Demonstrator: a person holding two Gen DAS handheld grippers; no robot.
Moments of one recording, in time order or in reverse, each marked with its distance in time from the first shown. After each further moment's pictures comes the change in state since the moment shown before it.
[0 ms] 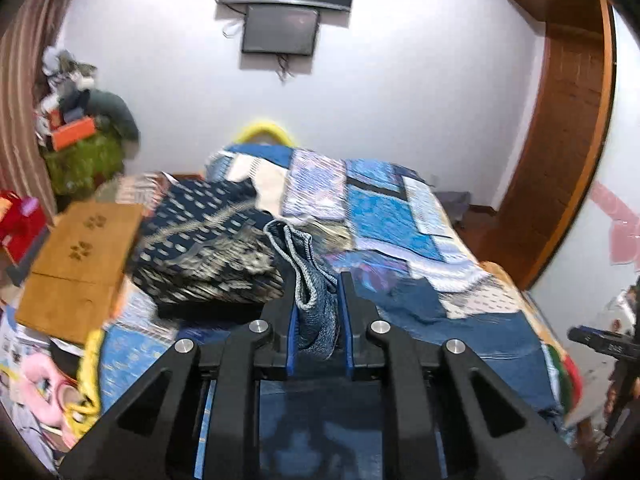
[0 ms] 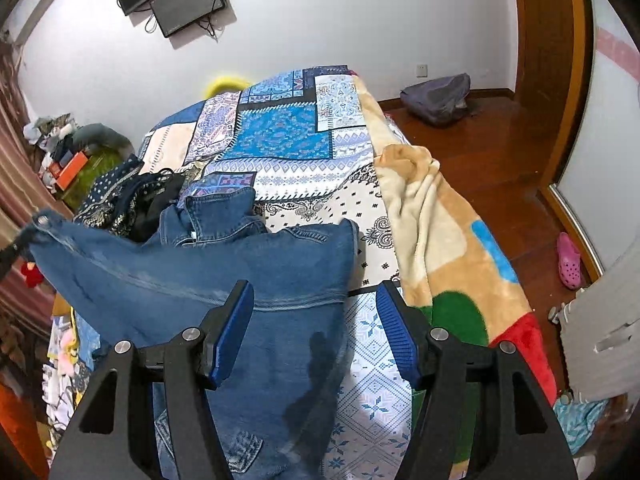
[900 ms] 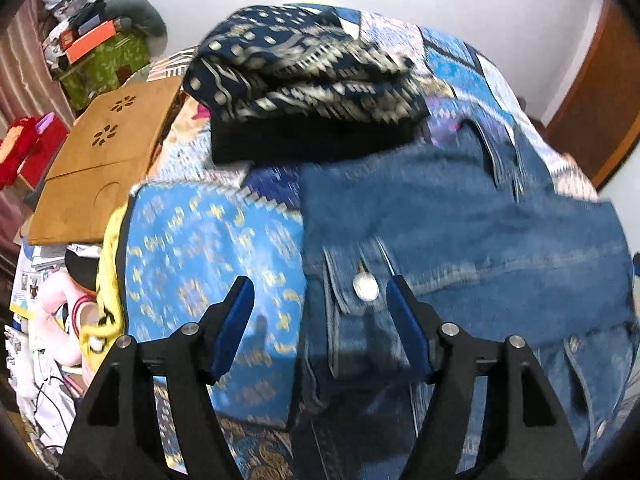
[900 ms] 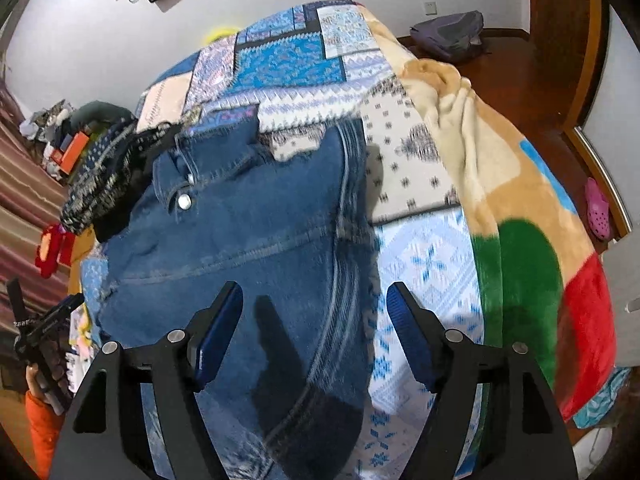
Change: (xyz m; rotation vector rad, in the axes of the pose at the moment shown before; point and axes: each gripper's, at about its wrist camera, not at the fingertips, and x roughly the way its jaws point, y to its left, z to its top) left arm 0.077 0.103 -0.100 -0.042 0.424 0.106; right arm 0.057 0.000 -0.026 0.073 0.187 0.080
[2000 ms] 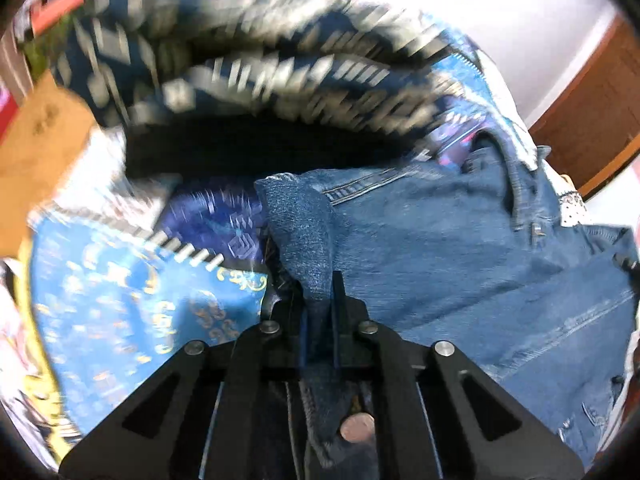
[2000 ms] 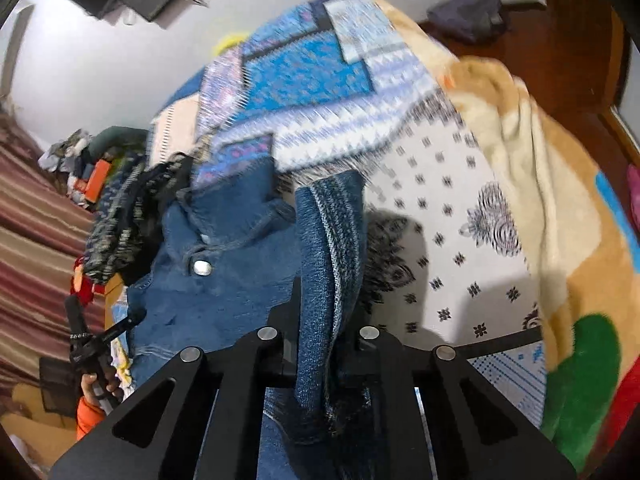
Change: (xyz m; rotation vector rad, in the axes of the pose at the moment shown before) left arm 0.072 -0.036 0.045 -0.017 0.068 -0.127; right arm 0.033 -0.005 0.064 0.061 0.011 0.166
